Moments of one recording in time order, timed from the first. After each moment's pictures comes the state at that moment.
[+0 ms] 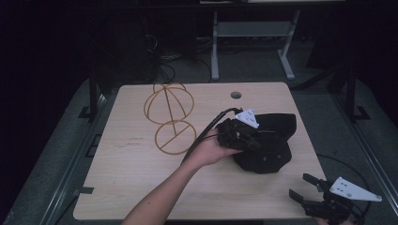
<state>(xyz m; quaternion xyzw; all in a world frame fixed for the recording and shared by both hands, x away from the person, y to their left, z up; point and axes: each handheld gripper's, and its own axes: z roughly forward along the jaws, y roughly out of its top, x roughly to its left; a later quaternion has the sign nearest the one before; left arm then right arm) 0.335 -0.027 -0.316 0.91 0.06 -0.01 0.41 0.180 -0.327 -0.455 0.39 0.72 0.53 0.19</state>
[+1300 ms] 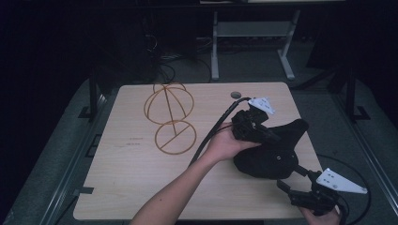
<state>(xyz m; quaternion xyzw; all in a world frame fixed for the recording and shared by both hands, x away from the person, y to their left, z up) 0.333 -0.060 -0.285 0.88 0.08 -0.05 0.46 0.195 -0.289 -0.437 0.40 0.71 0.54 0.21</state>
